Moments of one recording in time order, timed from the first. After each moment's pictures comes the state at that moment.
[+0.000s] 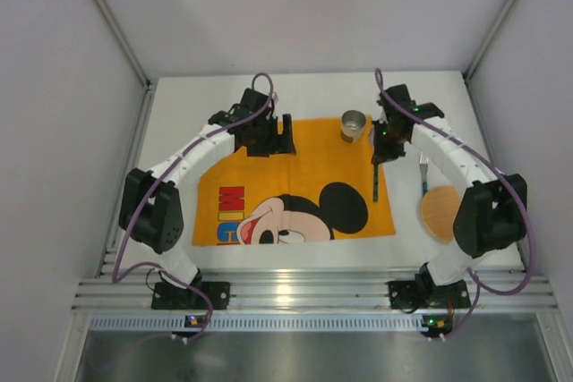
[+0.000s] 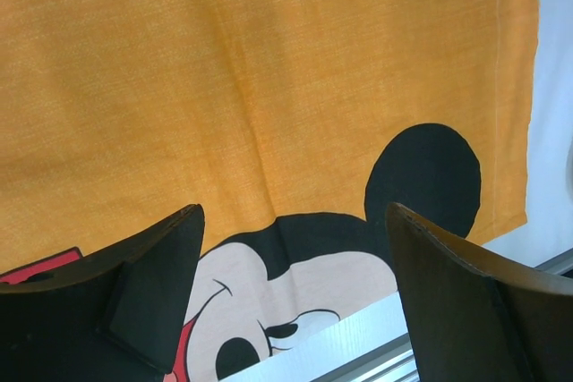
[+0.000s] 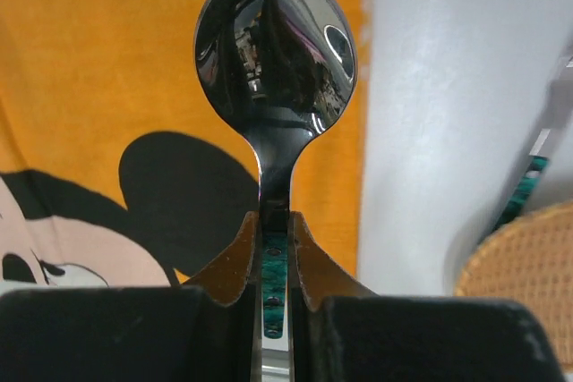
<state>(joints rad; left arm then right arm) -0.49 1.72 1.43 -0.61 0.16 -0.47 0.24 1.60 1.40 -0.92 0.01 0.31</state>
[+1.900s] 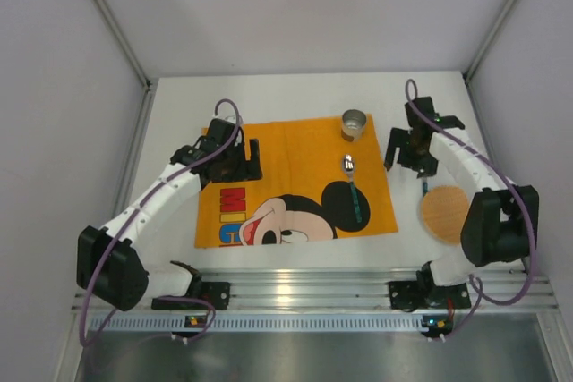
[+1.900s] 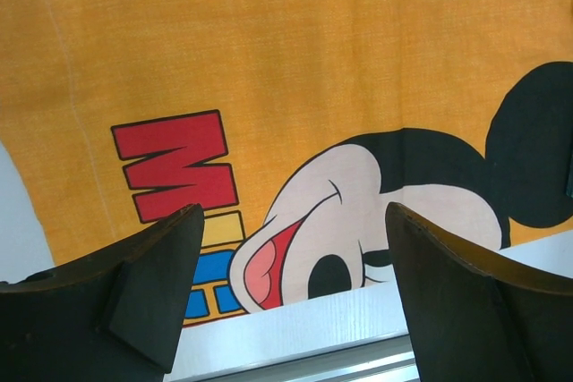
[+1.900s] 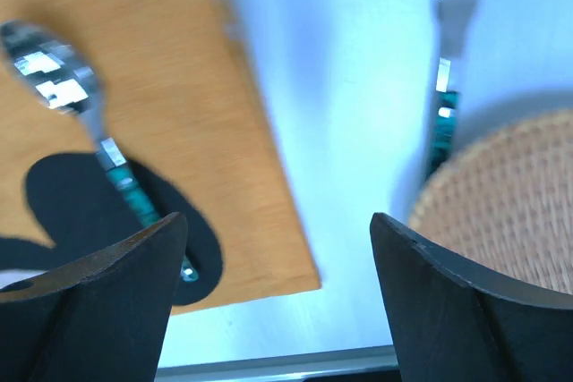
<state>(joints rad) -0.44 1.28 1.05 -0.68 -0.05 -0.46 0.23 1.52 1.23 -0.89 0.12 0.38</state>
